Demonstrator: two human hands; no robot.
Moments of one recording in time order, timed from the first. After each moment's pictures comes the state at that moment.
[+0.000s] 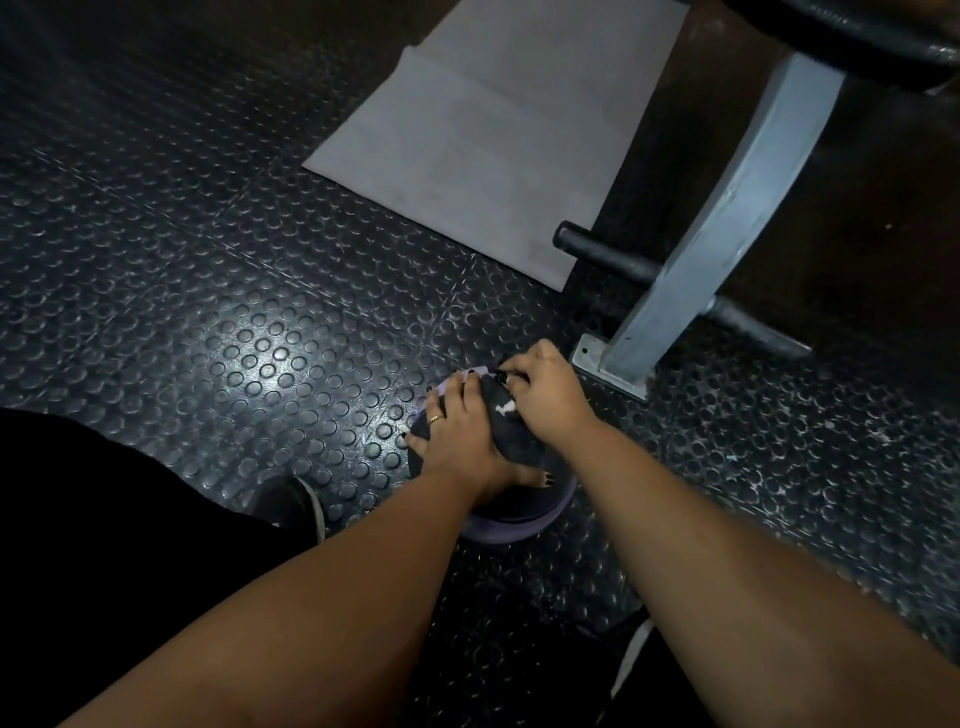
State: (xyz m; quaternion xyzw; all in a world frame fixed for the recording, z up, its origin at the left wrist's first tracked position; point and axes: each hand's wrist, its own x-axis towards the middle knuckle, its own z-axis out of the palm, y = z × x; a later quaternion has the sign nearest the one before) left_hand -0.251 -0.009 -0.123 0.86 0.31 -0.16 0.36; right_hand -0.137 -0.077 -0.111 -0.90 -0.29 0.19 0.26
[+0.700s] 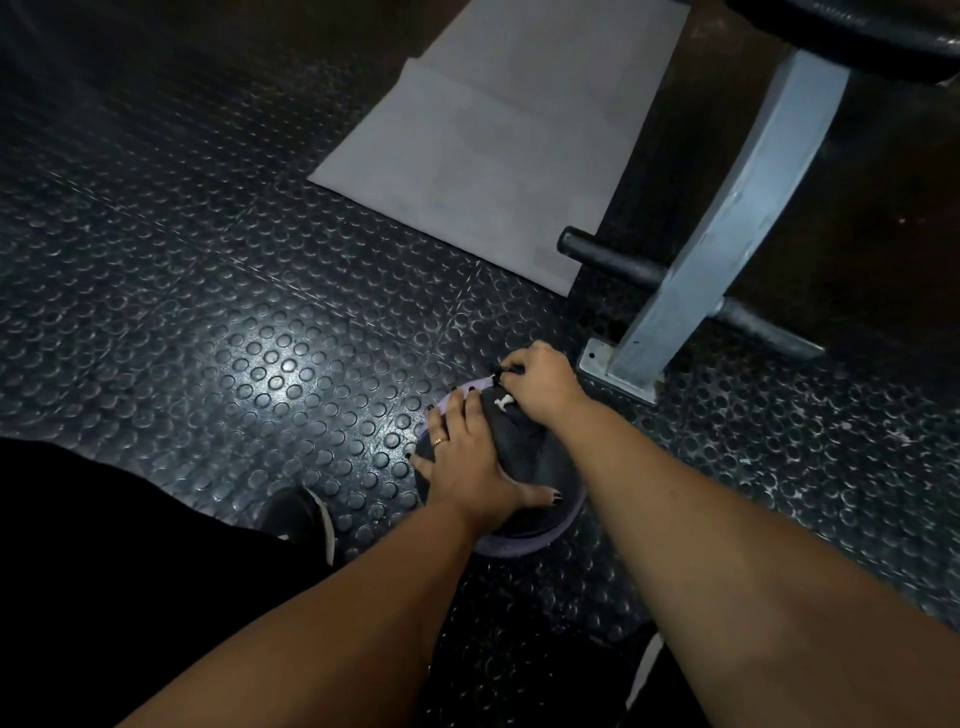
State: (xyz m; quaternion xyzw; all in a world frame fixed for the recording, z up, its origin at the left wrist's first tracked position) left_hand -0.267 -0.018 -0.130 0.86 0.33 -0.12 0.38; right_hand -0.121 -0.052 -0.110 -0.91 -0.25 0.23 0.23
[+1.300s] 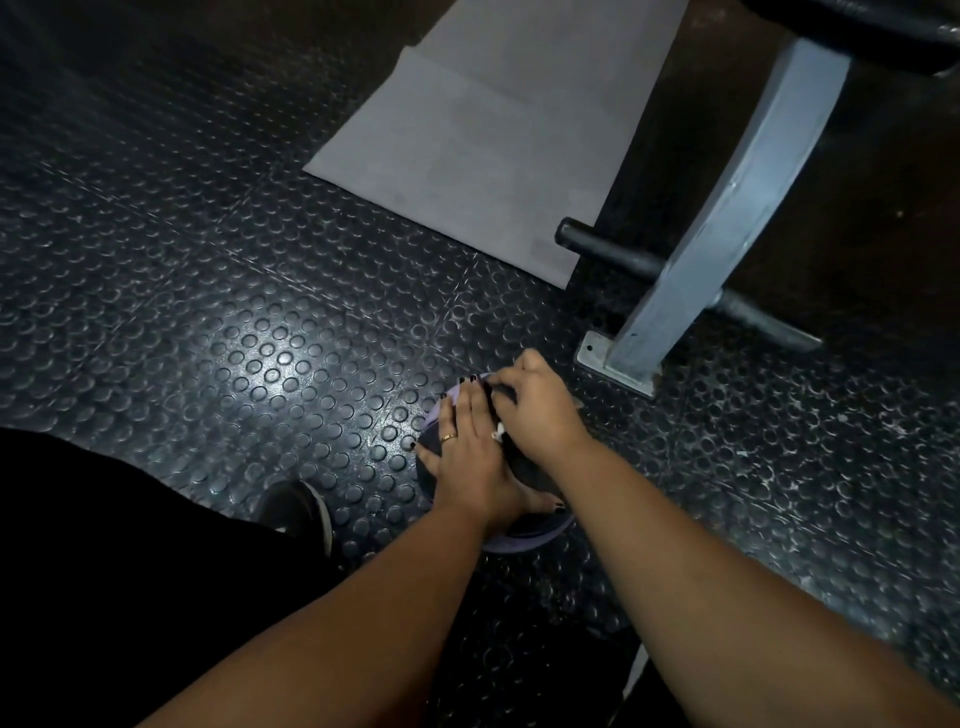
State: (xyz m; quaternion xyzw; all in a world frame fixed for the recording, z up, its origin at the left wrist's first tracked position) left_hand -0.268 -0.032 -0.118 0.87 0.31 -0.14 0.36; right_hand -0.163 -0.075 -0.105 -0.89 -0.33 0.16 0.28
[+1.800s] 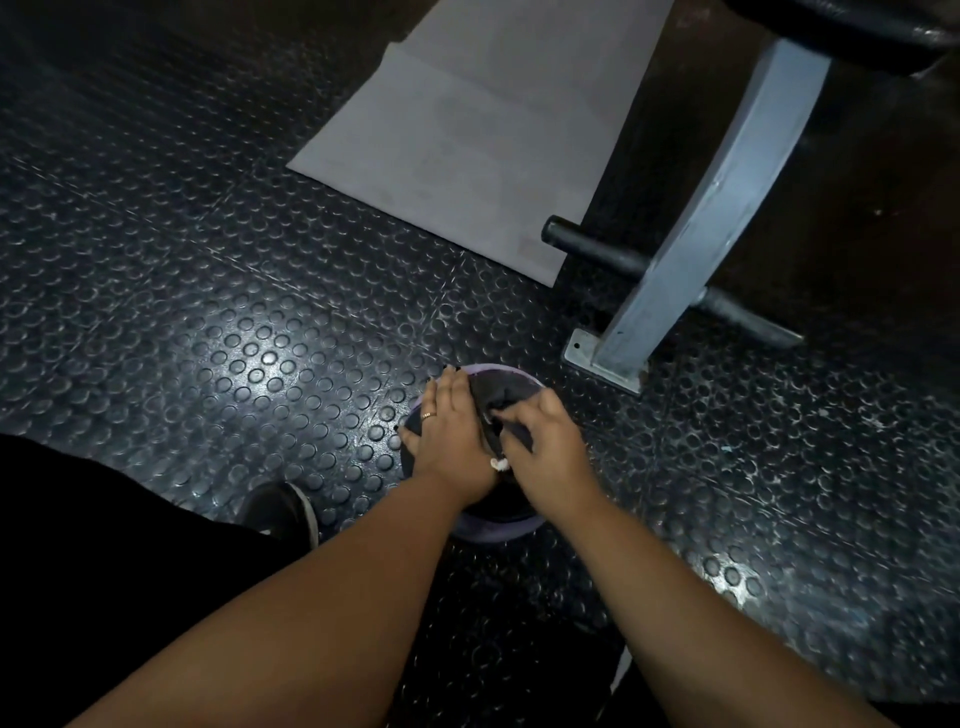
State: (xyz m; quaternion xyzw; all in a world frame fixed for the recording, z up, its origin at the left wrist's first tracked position) left_hand -0.252 -0.011 -0.124 0.86 0.31 -0.10 0.39; right_hand -0.195 -0.119 -0.101 -0.88 -0.29 0.16 0.35
